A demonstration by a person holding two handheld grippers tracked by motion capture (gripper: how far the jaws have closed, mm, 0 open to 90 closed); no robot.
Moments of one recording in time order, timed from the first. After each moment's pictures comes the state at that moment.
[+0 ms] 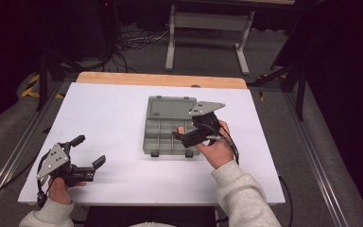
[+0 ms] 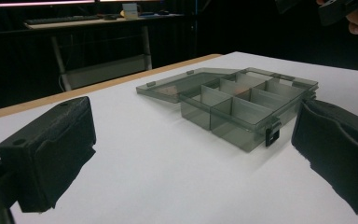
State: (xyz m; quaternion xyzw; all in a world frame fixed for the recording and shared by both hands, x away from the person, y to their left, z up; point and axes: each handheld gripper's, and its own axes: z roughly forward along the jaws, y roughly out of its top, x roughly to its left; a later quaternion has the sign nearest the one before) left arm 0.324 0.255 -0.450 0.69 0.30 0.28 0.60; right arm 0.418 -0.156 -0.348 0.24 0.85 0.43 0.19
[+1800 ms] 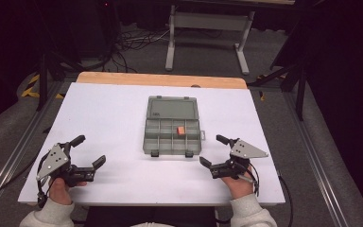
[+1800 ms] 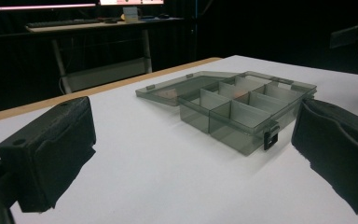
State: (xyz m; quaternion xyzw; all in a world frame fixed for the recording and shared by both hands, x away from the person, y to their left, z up) left arm 0.323 0.254 -0.450 0.69 0.30 0.28 0.60; right arm 0.348 -0.252 -0.432 0.26 0.74 0.58 0.22
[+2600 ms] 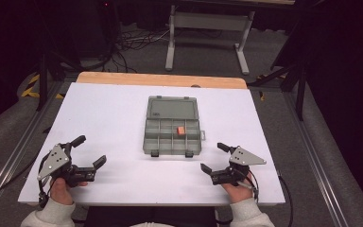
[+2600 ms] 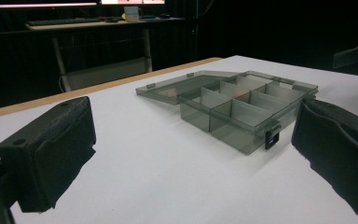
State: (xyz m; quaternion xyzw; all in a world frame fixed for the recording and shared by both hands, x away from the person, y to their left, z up) left arm 0.324 0.254 -0.455 0.68 0.30 0.28 0.60; right arm 0.340 -0.257 -0.458 0.28 0.75 0.56 0.22
